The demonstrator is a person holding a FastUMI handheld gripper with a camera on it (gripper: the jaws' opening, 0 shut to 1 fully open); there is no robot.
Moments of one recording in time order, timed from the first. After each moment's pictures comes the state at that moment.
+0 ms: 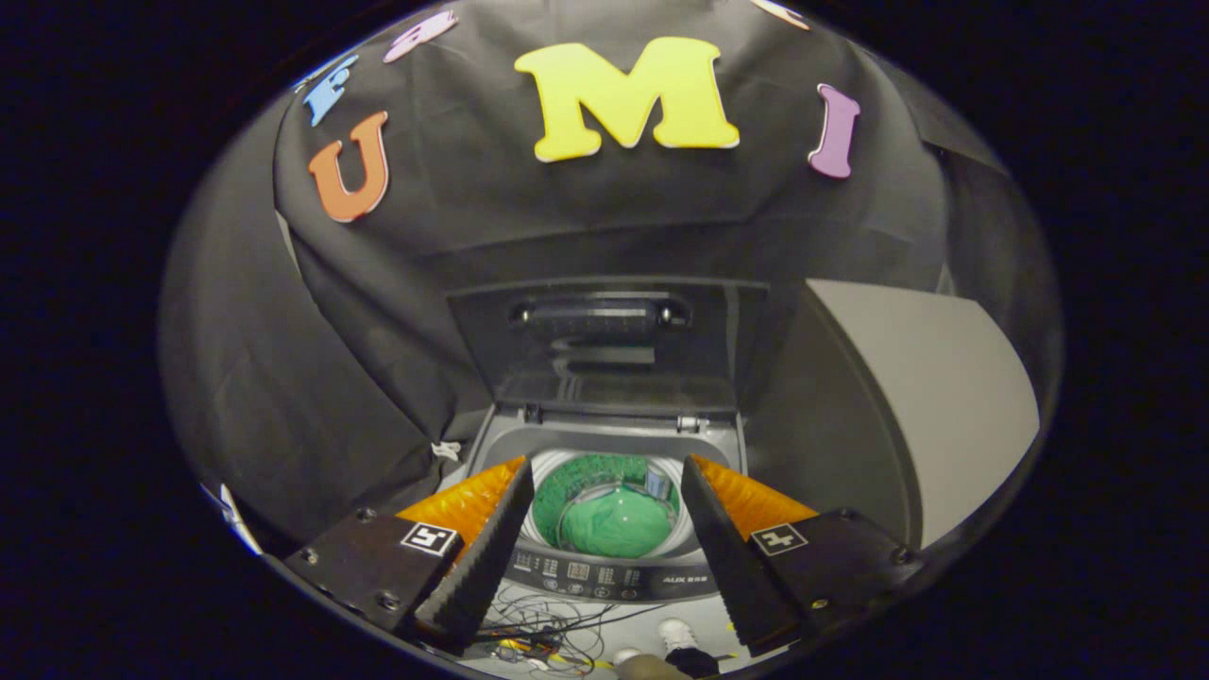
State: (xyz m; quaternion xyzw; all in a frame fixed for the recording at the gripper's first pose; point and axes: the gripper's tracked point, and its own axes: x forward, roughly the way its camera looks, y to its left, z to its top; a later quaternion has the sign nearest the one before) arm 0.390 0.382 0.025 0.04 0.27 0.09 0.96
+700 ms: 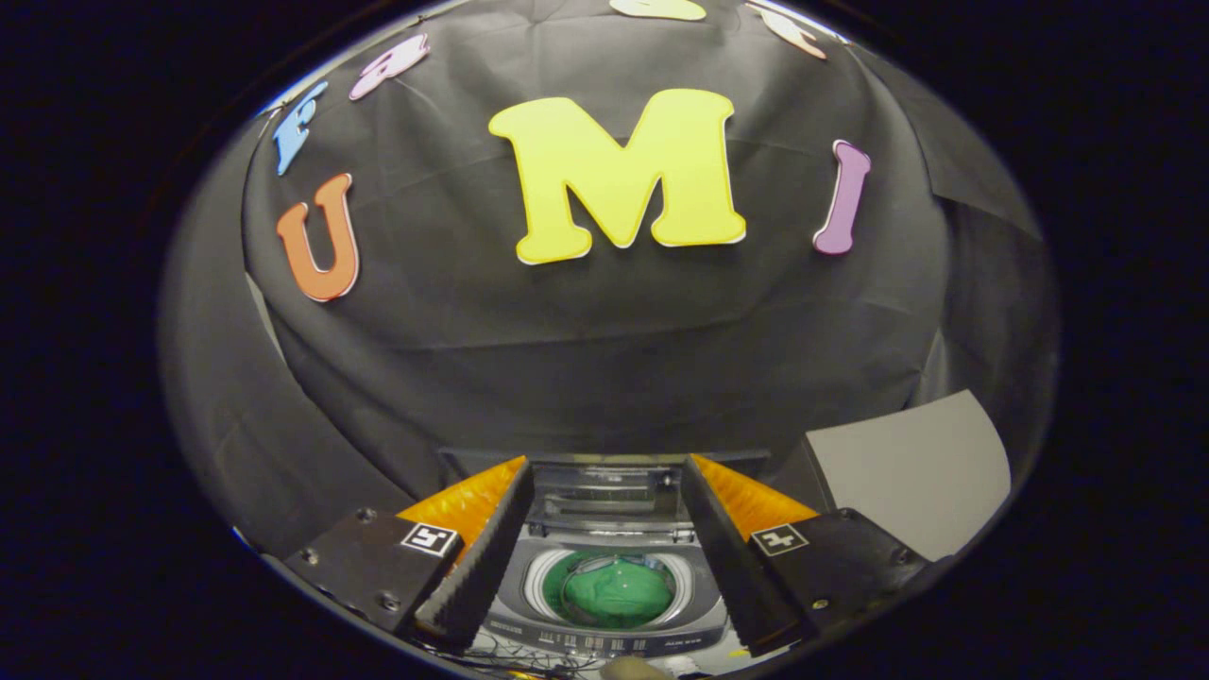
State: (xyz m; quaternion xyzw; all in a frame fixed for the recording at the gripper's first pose) arm 0.490 0.398 0.139 0.04 0.22 0.06 0.97
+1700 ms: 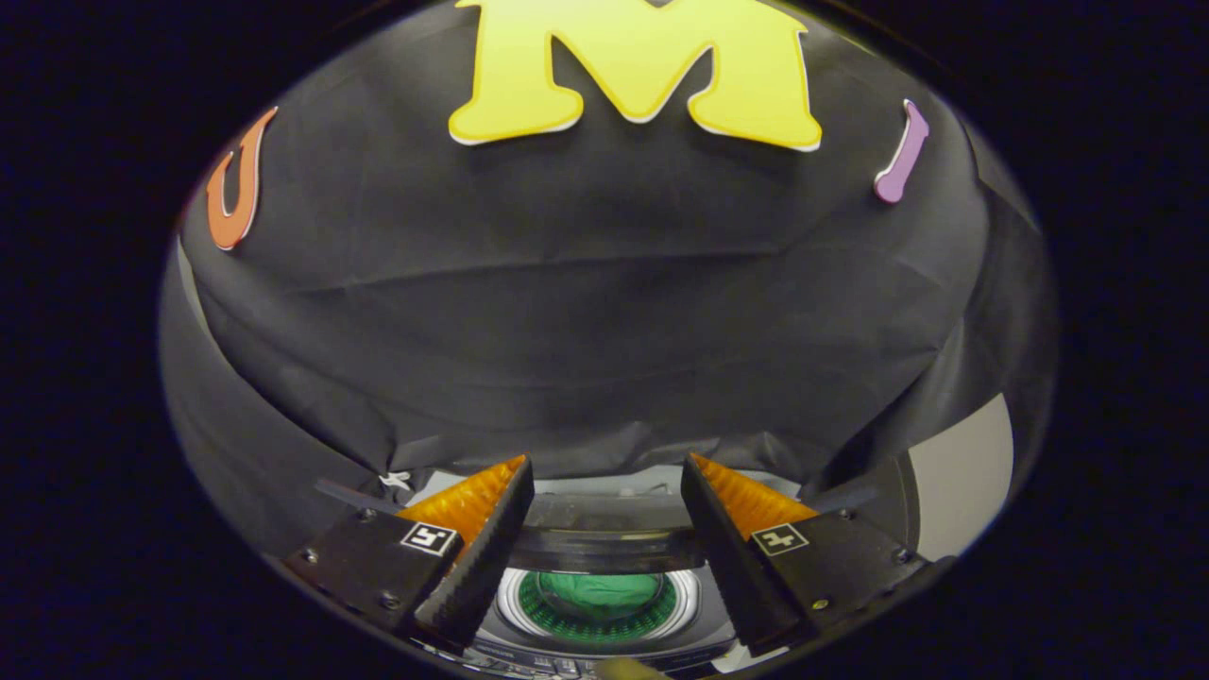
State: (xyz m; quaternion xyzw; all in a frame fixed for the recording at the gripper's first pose) arm 0.613 0.425 0.039 0.02 0.34 0.01 0.94
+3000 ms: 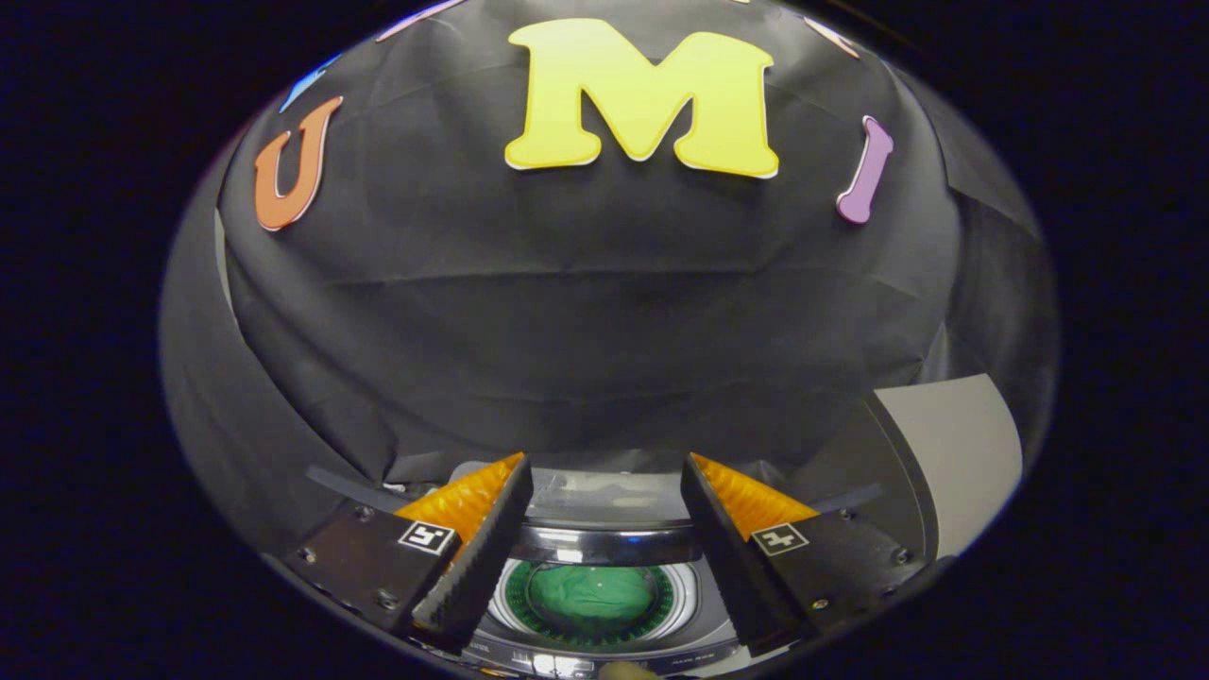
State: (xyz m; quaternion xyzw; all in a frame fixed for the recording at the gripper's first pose) arm 0.531 0.423 0.020 0.00 0.25 0.02 0.97
